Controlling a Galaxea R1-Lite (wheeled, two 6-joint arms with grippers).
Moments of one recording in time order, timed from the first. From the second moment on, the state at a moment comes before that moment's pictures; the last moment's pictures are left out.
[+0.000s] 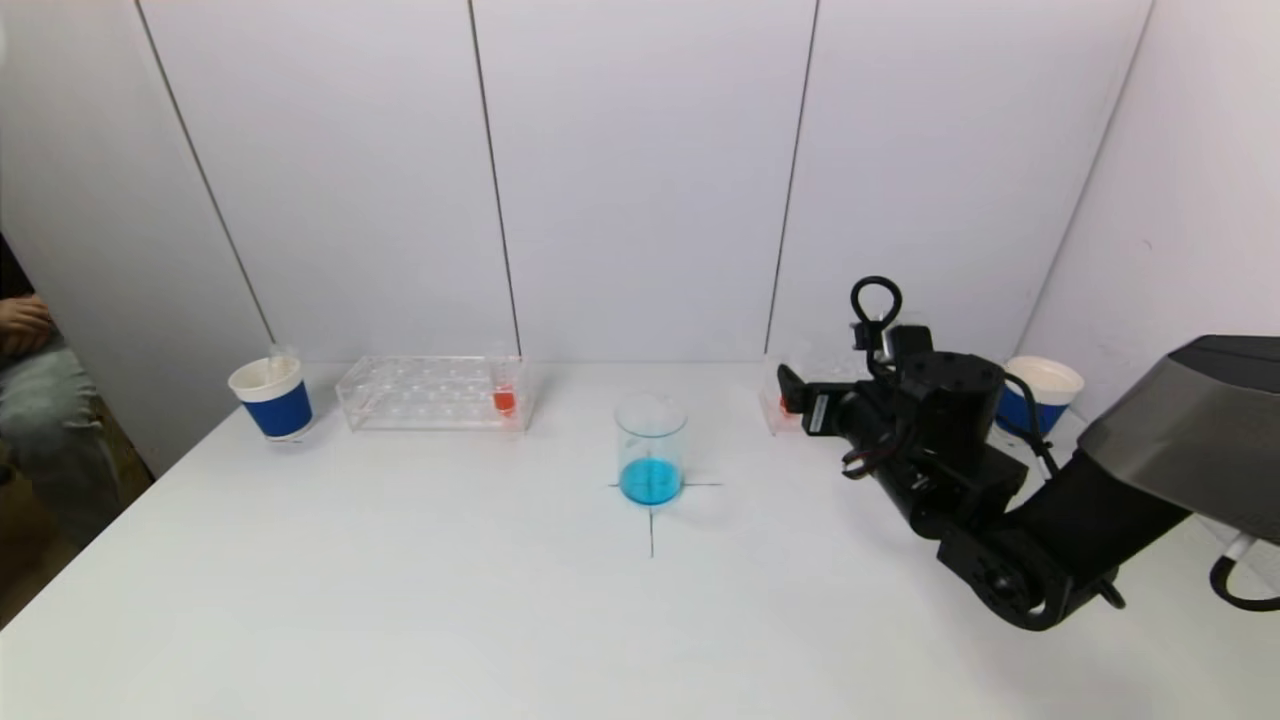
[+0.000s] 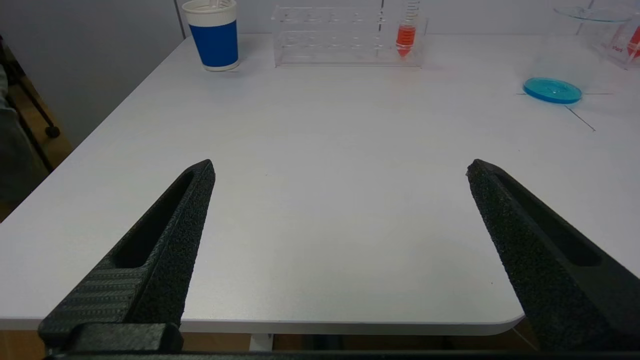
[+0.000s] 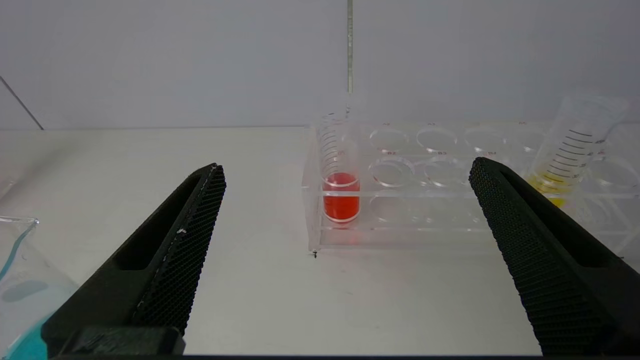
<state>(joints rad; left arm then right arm) 0.00 0.00 0.00 0.00 0.00 -0.02 0.43 2.14 -0.76 -1.29 -0.37 0.11</state>
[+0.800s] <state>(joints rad) 0.00 0.00 0.00 0.00 0.00 -0.02 0.42 2.29 -0.89 -1.33 -0.38 0.10</state>
